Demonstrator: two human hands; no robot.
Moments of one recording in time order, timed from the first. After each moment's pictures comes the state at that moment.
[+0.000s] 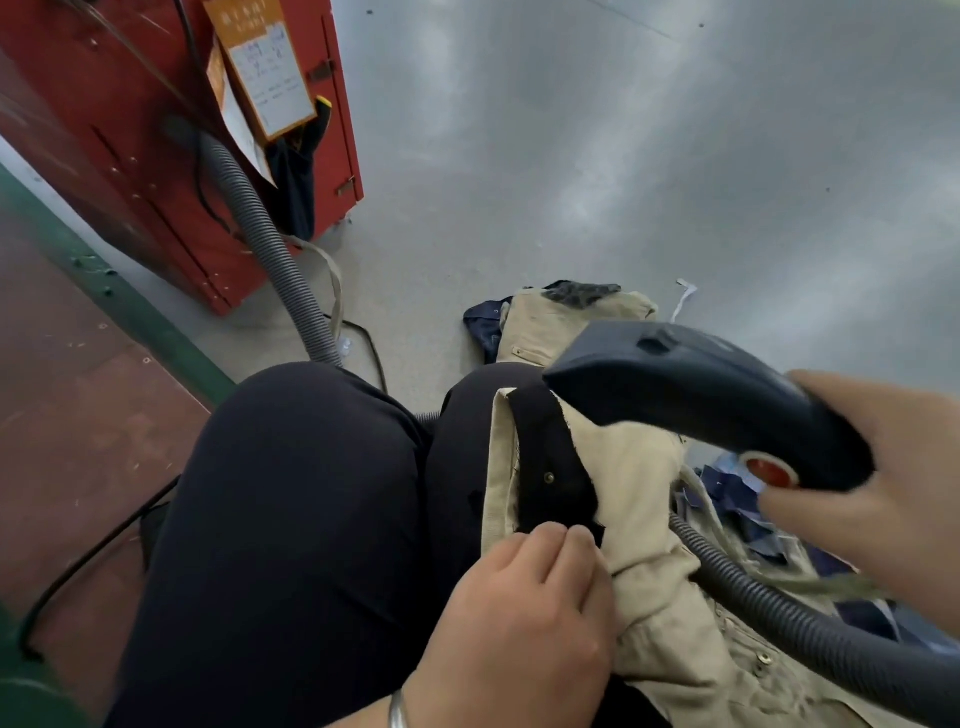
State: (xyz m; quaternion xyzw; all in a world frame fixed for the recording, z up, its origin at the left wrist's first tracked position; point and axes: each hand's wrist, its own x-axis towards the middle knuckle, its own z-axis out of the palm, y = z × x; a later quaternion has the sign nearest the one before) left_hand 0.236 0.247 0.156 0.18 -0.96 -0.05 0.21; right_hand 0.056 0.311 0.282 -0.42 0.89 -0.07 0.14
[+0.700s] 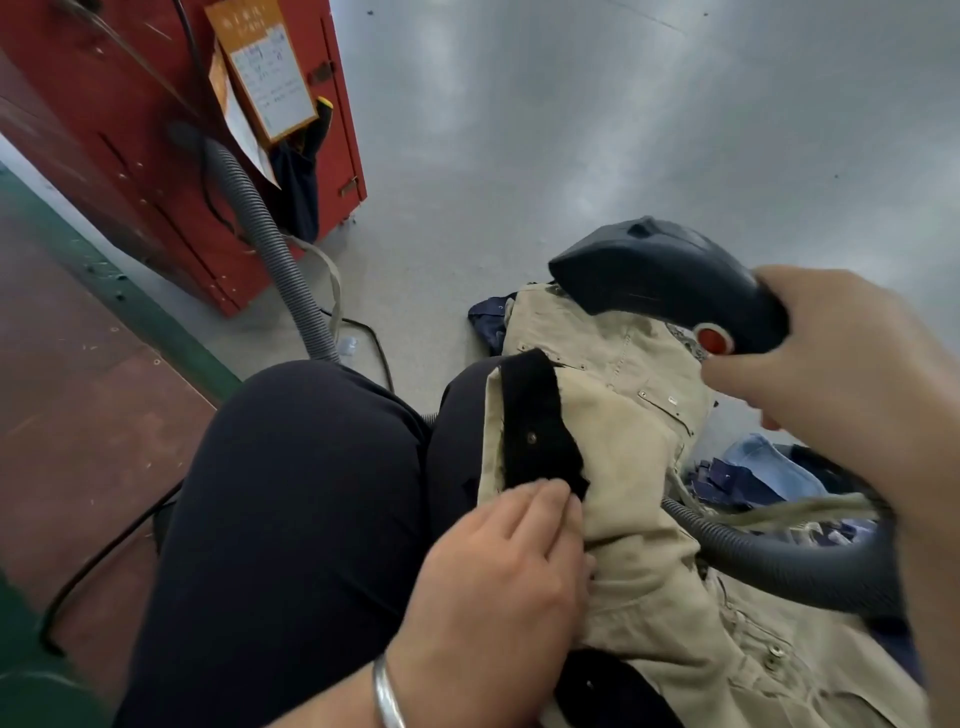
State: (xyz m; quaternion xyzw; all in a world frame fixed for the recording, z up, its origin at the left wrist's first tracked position) left_hand 0.241 0.234 0.156 0.19 -0.96 -0.10 0.17; right_hand 0.043 0.264 0.273 -0.40 0.90 -0.13 0.10
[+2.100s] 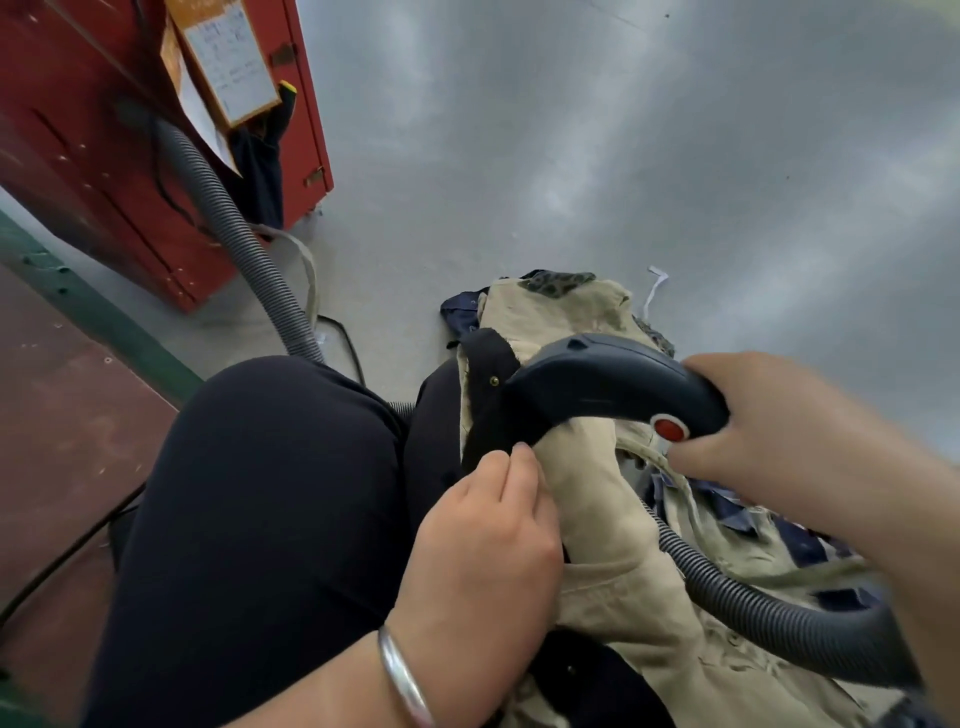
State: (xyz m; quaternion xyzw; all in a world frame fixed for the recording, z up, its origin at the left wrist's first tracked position) left_hand 0.230 0.224 0.166 0.23 -0.97 -0.08 0.09; right_hand 0.051 0.280 0.256 -0.43 0.88 0.00 0.20
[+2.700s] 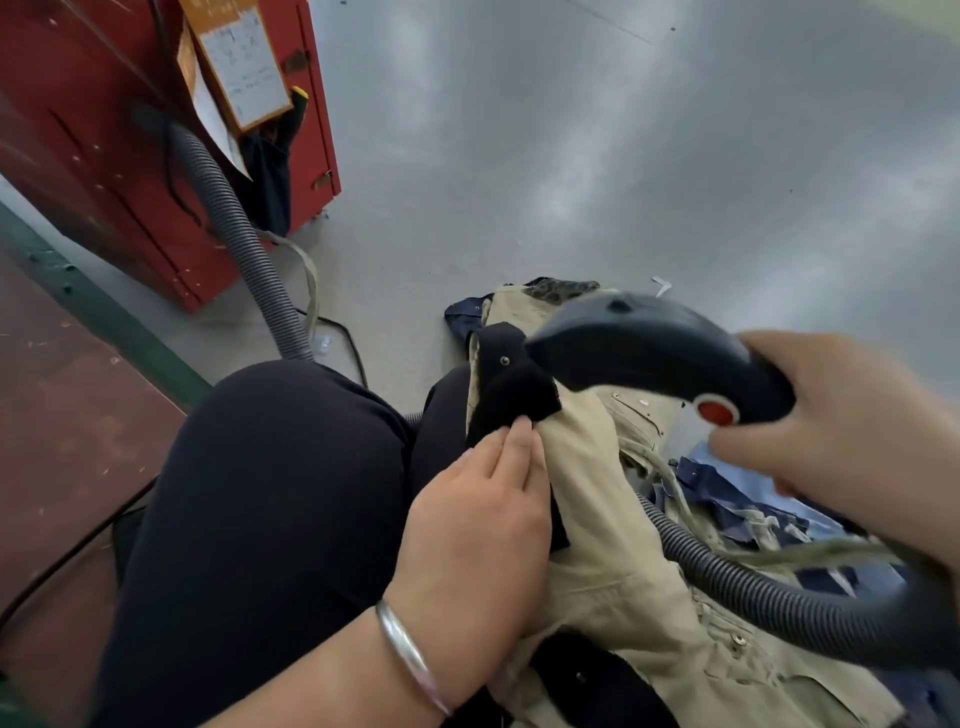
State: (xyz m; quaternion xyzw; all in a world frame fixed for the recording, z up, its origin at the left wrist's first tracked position) left_hand 0.227 0.208 0.167 0.25 -0.96 -0.13 0.07; right_hand 0.044 0.287 0.276 -0.43 0.88 -0.09 0.17
